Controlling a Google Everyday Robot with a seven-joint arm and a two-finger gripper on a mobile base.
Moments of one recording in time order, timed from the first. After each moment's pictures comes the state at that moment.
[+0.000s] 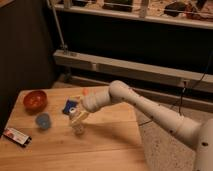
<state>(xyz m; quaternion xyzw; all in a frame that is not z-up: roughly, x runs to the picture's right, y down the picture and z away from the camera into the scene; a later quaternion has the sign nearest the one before) -0.153 0.087 0.707 -0.30 -0.54 0.13 0.77</state>
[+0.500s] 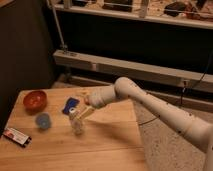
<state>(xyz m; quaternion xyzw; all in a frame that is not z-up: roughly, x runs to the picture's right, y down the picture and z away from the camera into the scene) -0.131 0.074 0.706 -0.28 -0.52 0.14 0.79</state>
